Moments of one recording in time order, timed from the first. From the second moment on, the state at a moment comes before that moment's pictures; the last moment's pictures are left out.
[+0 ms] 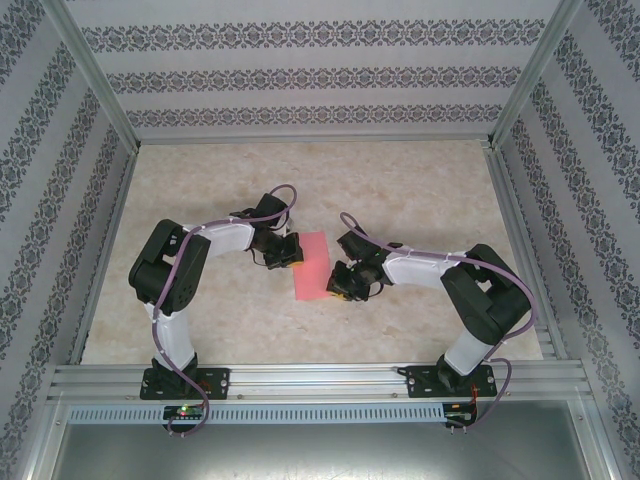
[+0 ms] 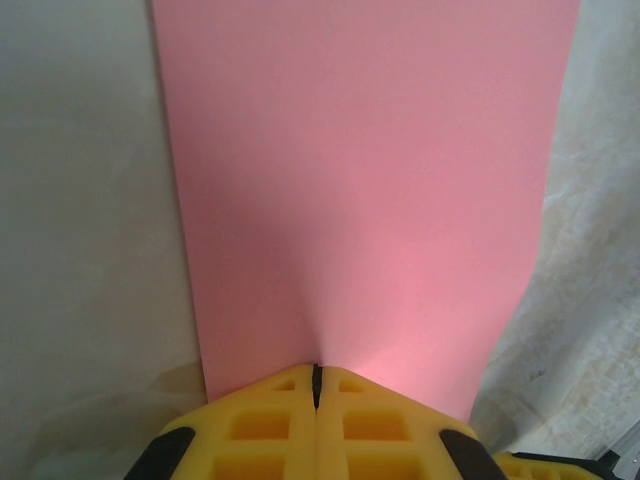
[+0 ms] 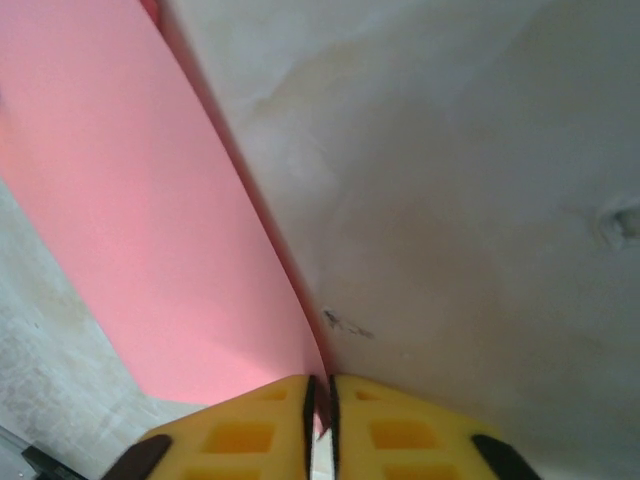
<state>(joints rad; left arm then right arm) -0.43 1.90 1.10 -0.39 0.48 -0.71 0.68 1.67 0.81 -0.32 -0.38 1.08</state>
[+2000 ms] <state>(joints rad) -0.55 1.81 1.00 -0.41 0.53 -0.66 0.71 1.63 0.95 -0.50 -0.39 1.07</state>
